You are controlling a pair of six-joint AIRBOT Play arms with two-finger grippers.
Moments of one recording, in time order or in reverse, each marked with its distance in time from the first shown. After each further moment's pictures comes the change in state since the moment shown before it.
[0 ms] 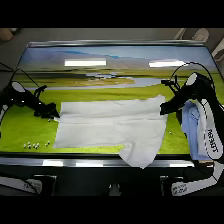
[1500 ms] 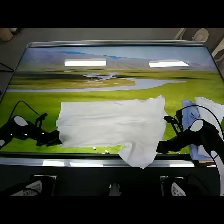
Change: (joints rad) left arm 0.015 0.397 -0.690 -0.027 0.263 -0.026; right arm -0.080 0.599 -0.883 0.093 -0.165 -0.002
